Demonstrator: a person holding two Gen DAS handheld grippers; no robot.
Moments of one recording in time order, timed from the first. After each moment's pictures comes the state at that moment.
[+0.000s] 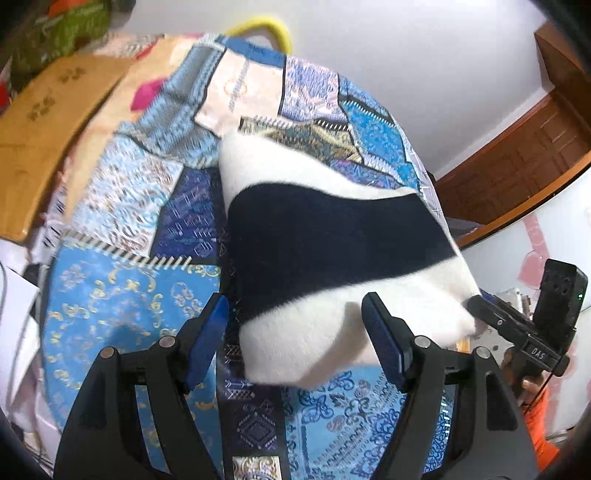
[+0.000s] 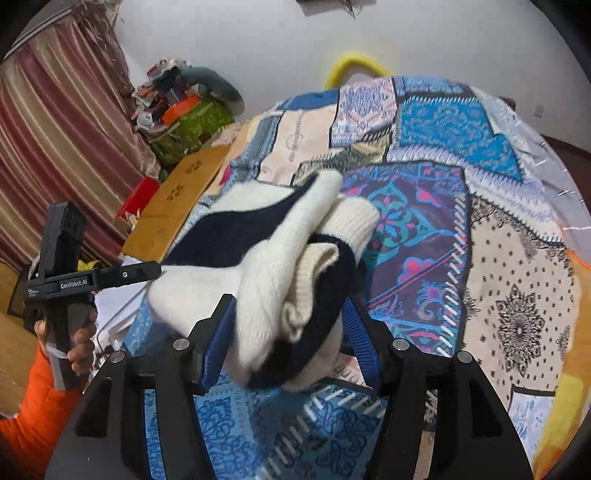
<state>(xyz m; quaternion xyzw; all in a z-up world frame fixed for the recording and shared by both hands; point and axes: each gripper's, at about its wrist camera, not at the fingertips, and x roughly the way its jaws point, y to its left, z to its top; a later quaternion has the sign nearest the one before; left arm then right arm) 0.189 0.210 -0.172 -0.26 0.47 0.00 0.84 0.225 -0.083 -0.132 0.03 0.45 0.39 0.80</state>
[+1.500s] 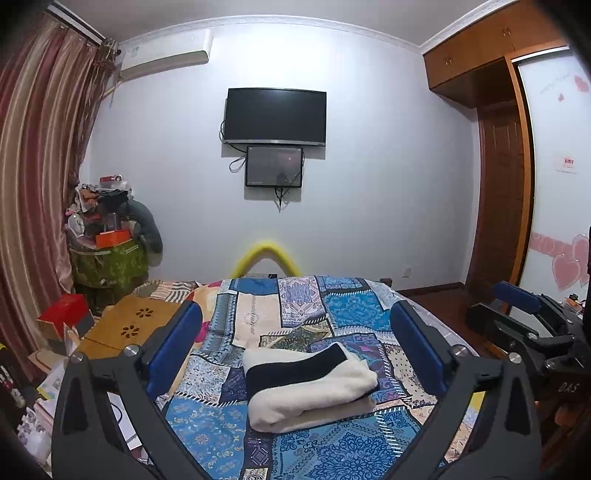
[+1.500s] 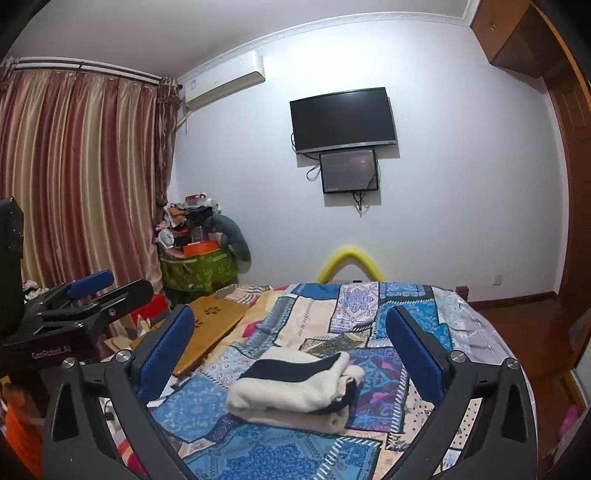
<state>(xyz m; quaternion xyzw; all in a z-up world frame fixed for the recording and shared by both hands) 0.013 0.059 0.031 -0.03 0.12 0.11 0.99 0.048 -0.123 0.027 0.03 0.10 0.35 0.93</state>
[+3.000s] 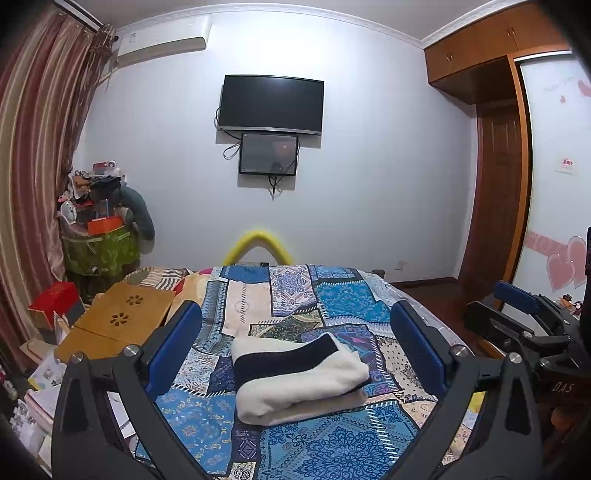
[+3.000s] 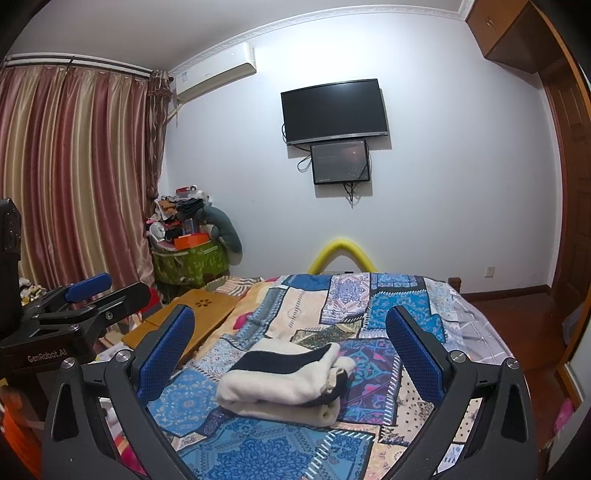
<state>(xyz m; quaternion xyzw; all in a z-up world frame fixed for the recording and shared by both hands) 0.018 0.061 0.020 -0.04 0.14 0.10 0.98 0.047 -0.128 0.024 0.02 0.12 0.33 0.94</state>
